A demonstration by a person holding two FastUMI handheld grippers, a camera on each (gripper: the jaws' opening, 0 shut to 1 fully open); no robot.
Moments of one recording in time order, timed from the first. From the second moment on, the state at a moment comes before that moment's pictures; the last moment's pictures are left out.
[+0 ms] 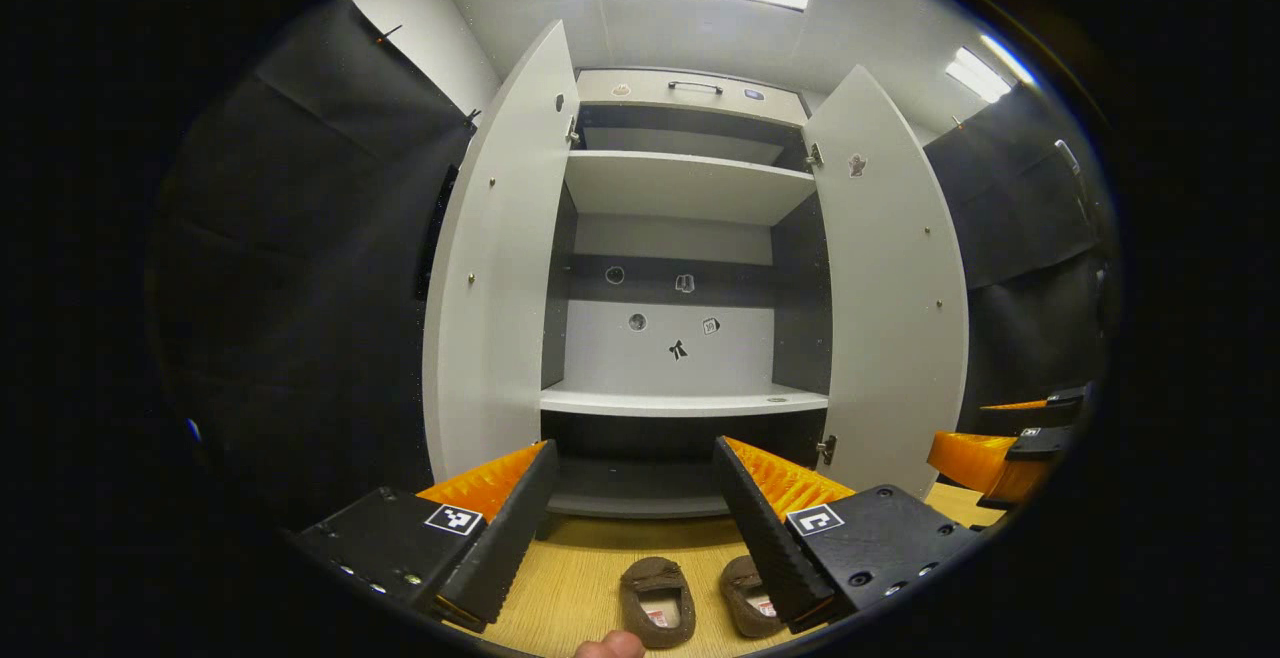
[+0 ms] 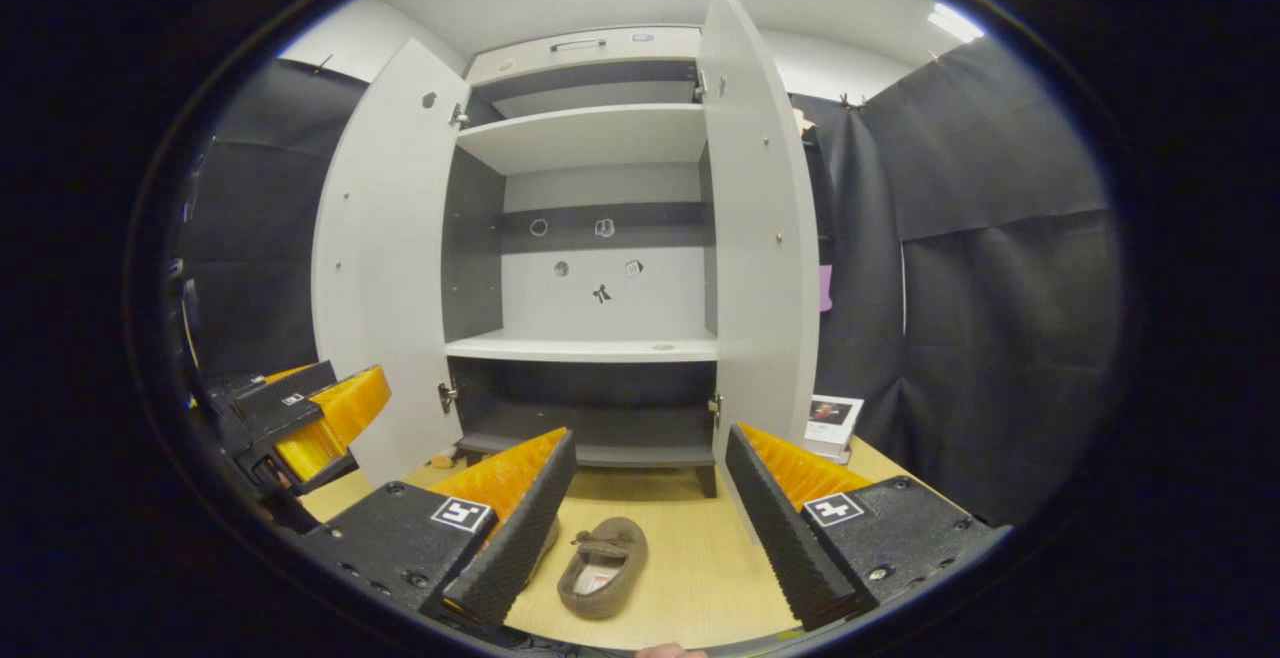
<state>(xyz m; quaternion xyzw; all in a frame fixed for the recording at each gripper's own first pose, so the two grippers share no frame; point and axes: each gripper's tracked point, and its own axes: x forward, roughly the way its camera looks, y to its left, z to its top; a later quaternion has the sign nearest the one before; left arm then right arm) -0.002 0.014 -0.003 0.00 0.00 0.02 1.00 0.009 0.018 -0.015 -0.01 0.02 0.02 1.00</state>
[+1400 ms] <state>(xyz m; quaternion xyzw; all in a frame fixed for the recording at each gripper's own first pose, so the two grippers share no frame) -0.011 0.042 0.001 -0.01 -0.01 0.05 1.00 0.117 0.096 -0.333 -0.11 0.39 0.11 0.91</state>
